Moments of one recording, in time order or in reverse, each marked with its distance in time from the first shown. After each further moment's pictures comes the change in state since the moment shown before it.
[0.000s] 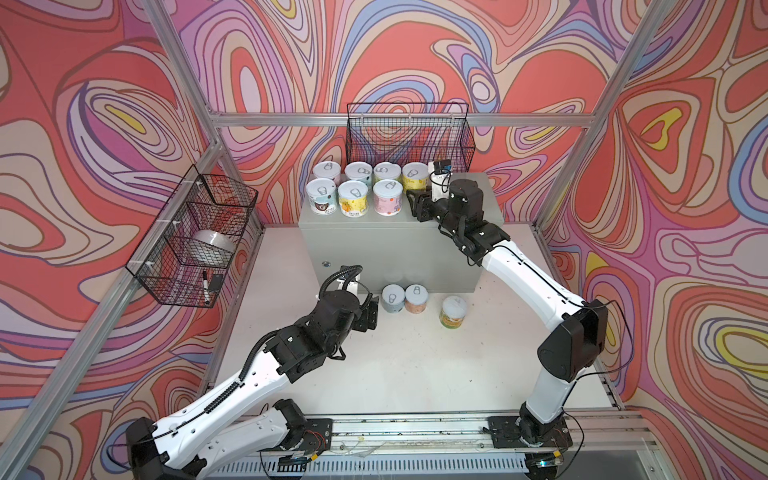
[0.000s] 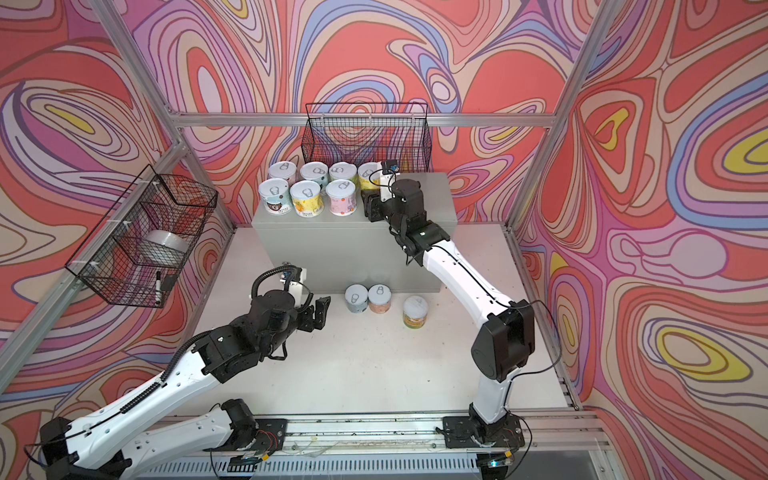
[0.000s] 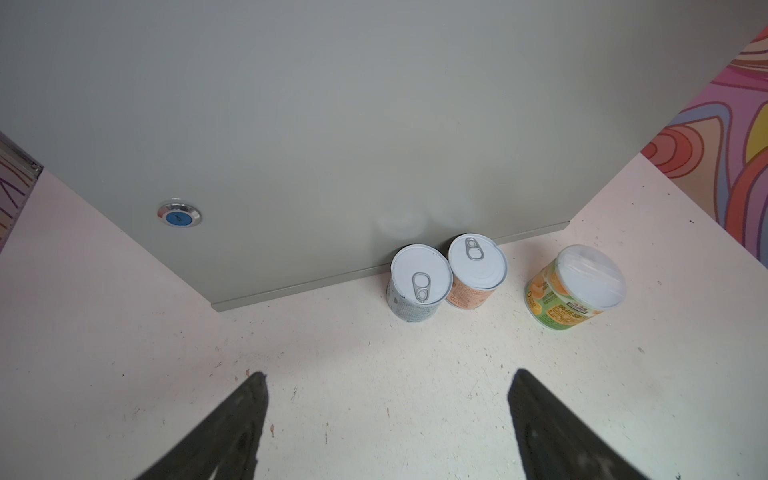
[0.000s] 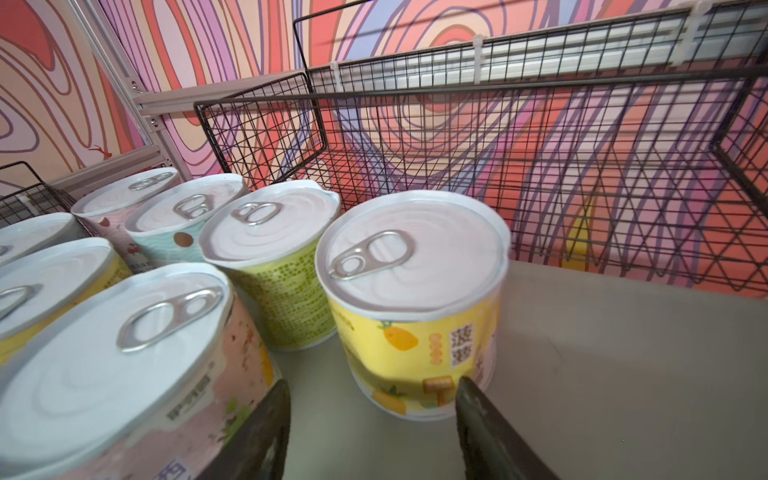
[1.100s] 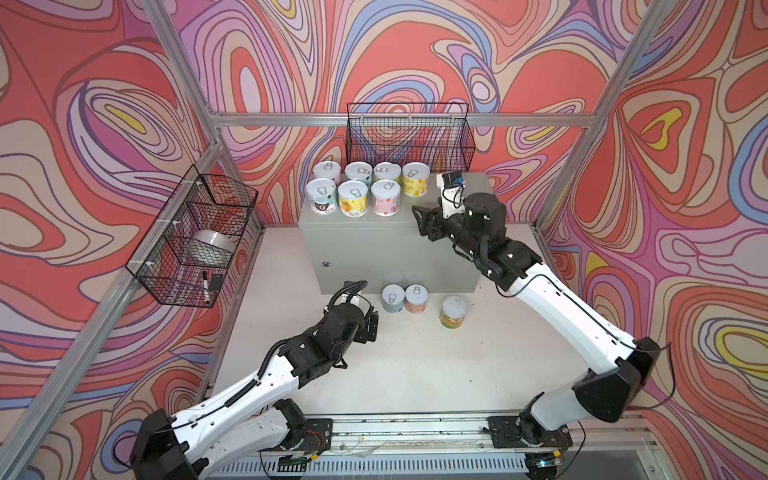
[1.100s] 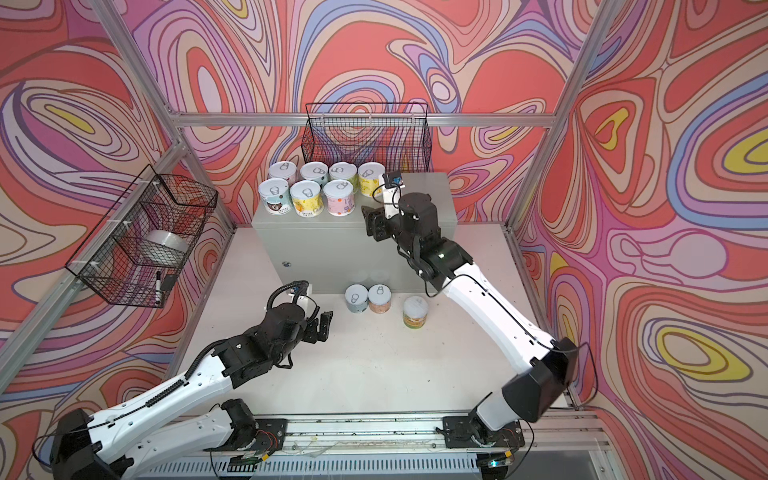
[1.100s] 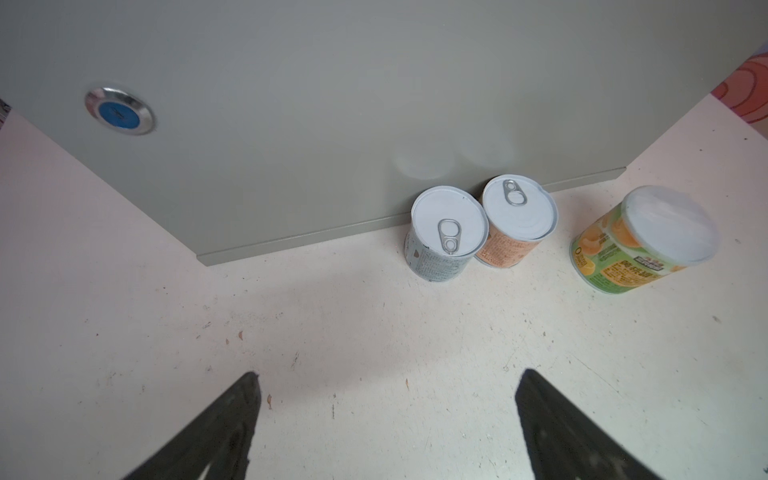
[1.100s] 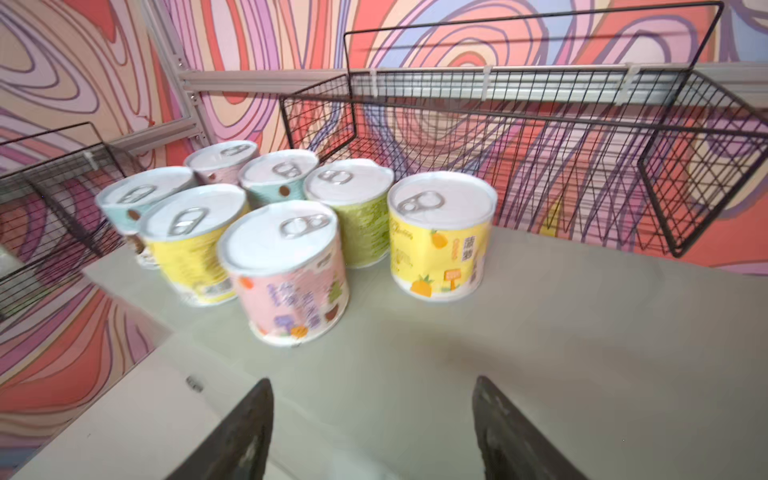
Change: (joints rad) left arm 0.019 0.022 -0.221 0.151 0.012 -0.016; right arm 0.131 -0.324 -0.200 -0.158 0.117 -0.076
